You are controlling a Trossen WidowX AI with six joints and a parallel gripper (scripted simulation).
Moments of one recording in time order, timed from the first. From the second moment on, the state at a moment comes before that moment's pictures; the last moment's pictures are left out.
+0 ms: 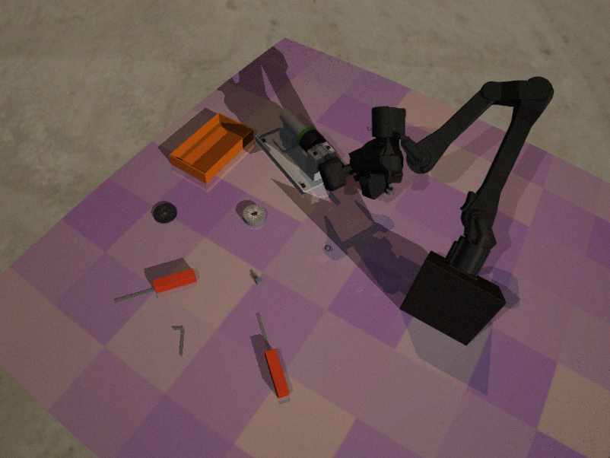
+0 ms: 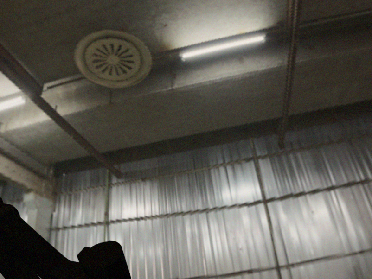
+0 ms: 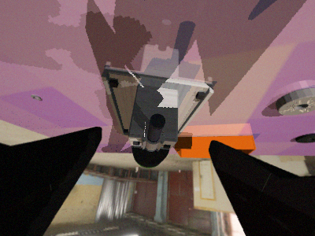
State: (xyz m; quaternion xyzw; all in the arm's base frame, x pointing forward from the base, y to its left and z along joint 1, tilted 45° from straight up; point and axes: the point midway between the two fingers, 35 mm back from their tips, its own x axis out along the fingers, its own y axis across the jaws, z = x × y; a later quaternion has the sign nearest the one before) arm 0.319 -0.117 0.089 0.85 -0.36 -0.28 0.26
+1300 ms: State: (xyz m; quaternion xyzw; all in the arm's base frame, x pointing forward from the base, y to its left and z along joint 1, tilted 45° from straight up) arm 0.339 -0.150 0.076 0.85 -0.36 -0.28 0.26
